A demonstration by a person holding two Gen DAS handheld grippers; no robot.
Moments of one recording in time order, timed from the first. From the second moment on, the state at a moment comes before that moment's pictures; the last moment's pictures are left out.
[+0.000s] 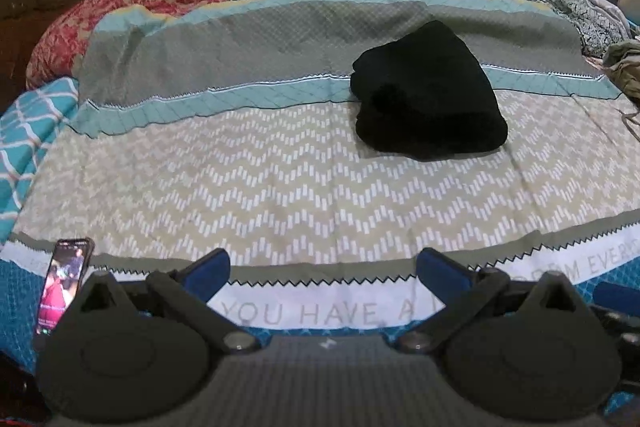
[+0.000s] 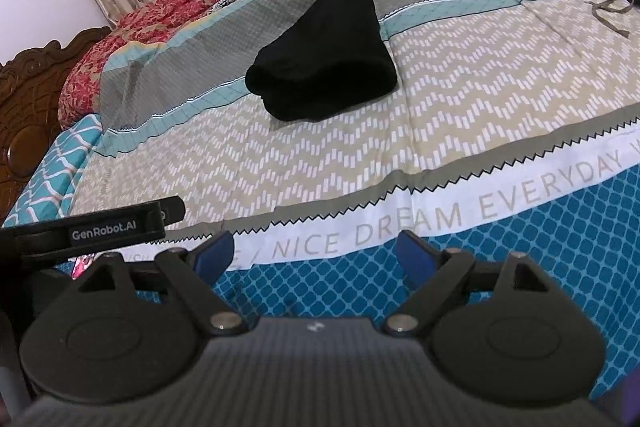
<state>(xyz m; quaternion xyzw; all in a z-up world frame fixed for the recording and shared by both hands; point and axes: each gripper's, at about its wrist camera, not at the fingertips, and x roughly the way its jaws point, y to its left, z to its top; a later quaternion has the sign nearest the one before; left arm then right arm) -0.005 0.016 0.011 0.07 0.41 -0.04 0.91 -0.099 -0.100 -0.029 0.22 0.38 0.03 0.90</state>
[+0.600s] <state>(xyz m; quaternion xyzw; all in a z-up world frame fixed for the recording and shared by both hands) -0.007 0.013 0.011 0.09 0.40 -0.04 0.91 -0.101 -0.104 -0.029 0.23 0.38 0.02 0.90</state>
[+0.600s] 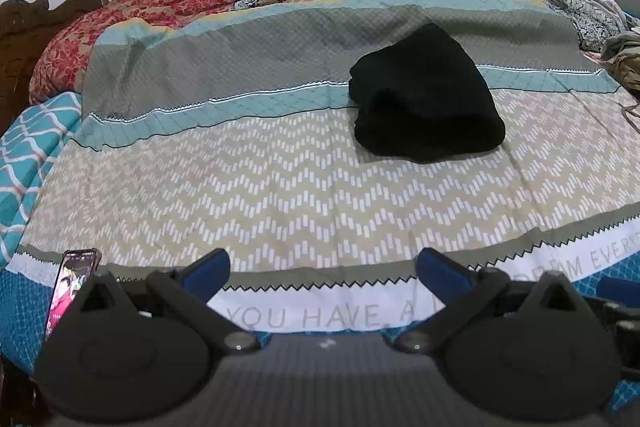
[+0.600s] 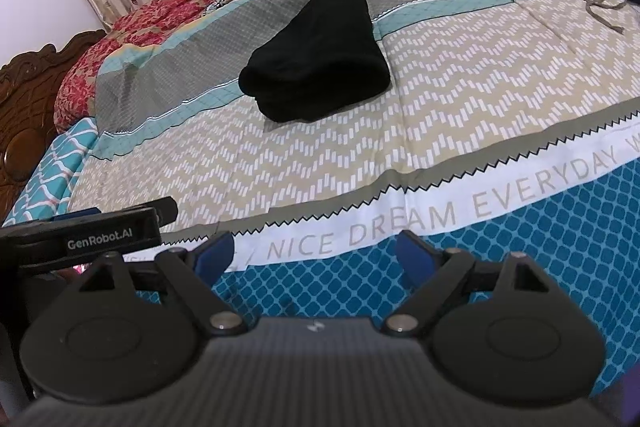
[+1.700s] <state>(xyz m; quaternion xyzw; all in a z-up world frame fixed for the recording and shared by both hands) -0.009 0.016 0.005 0.10 0.42 -0.04 0.90 -0.104 -0.105 -0.030 0.23 0.38 0.01 0.90</state>
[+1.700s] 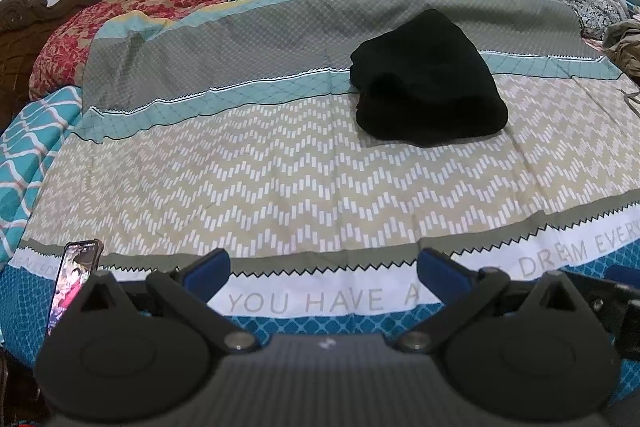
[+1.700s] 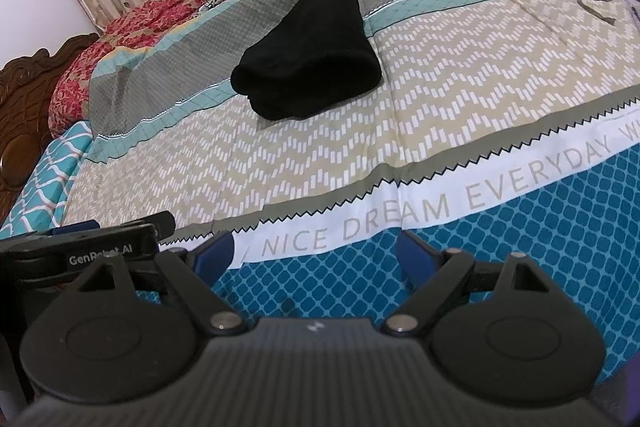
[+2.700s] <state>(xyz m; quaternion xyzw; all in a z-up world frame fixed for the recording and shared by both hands) -0.007 0.023 0.002 0.09 0.43 -0.03 0.90 -0.104 -0.106 -0.033 0.23 0.39 0.01 0.89</state>
